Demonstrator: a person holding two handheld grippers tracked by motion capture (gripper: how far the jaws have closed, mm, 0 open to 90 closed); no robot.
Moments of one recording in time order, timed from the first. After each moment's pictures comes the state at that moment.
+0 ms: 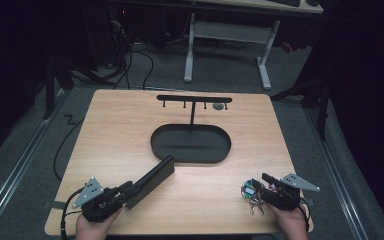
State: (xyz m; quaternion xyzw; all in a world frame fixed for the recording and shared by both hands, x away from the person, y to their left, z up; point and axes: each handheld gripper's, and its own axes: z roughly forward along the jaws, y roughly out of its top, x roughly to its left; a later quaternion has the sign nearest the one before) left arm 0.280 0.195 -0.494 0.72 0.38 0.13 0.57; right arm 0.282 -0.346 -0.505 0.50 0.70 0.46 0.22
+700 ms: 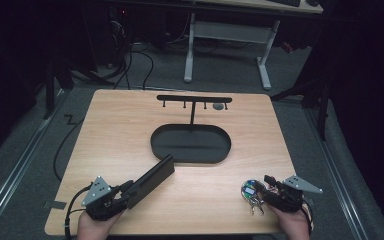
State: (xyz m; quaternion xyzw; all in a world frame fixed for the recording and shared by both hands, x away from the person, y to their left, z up) left arm 0.283 0.184 -0.497 0.75 0.37 0.15 0.53; right arm 0.277 -0.351 -0.507 0.51 0.70 0.45 0.21
